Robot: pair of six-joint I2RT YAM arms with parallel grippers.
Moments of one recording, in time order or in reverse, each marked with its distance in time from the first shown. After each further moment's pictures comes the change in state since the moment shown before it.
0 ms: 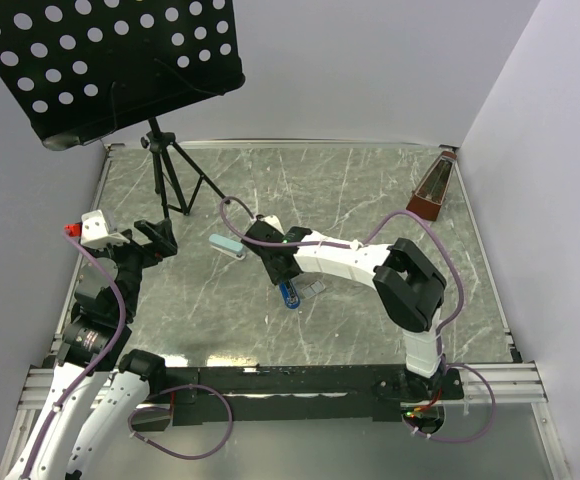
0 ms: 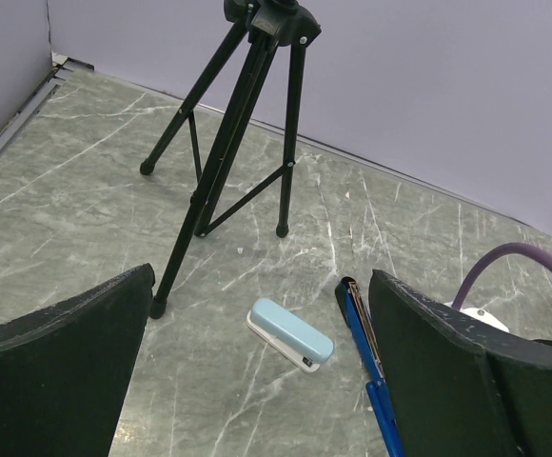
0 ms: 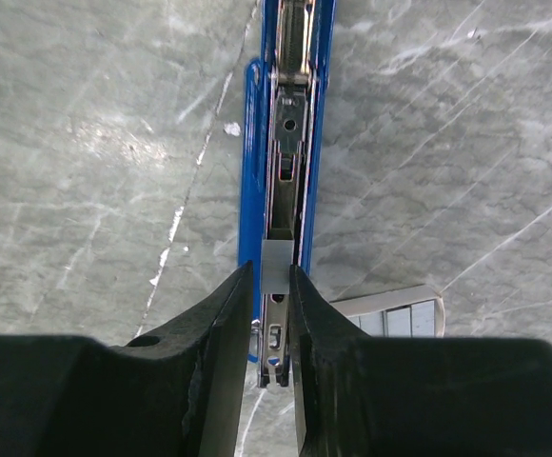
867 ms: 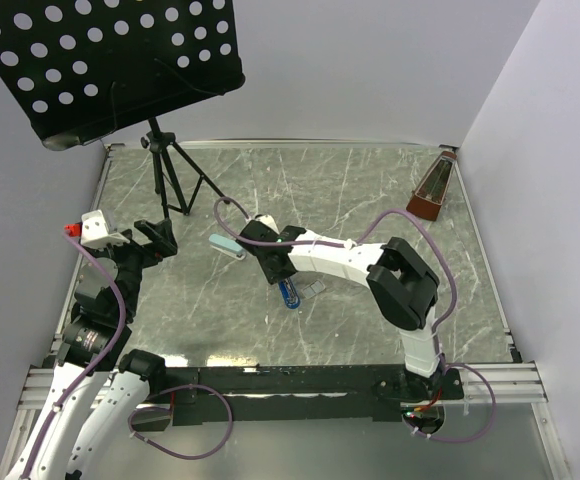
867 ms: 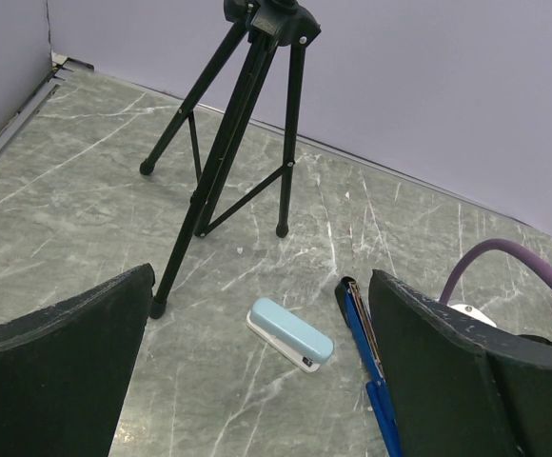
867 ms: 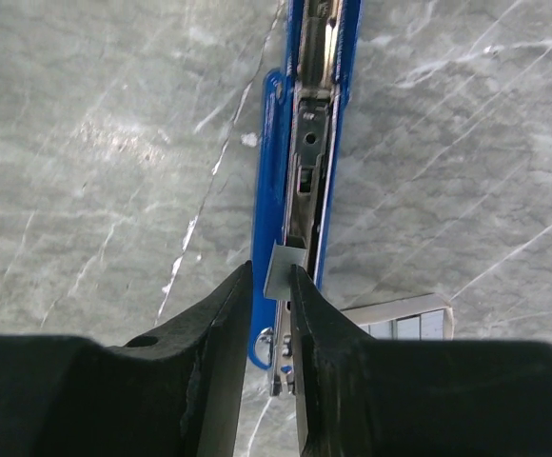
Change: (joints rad) left arm 0.000 0.000 0.000 0.000 0.001 0.000; right arm 0.011 0.040 0.045 -0.020 0.000 -0.007
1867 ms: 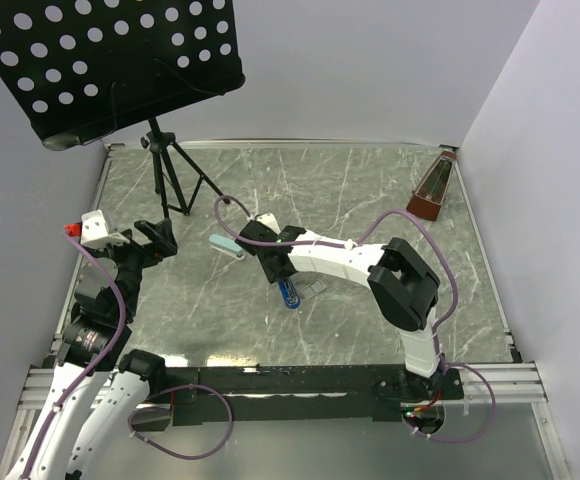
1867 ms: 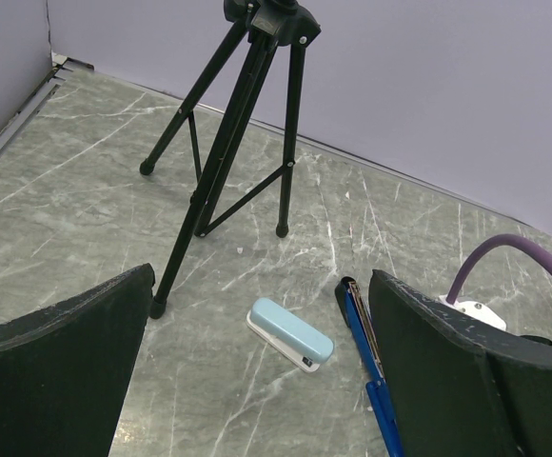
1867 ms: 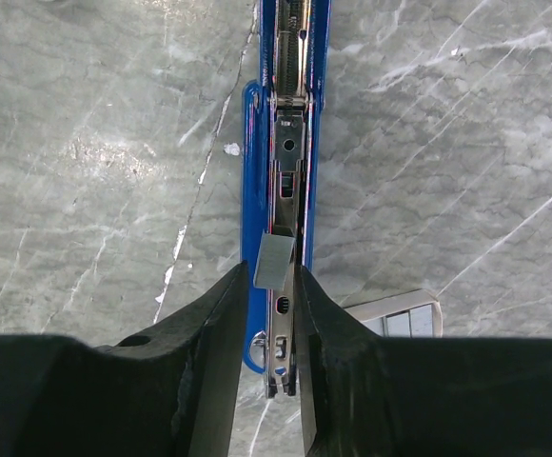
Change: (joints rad) left arm 0.000 0.000 0.000 0.000 0.000 0.000; right arm 0.006 -0.001 0.013 -0.014 0.057 0.034
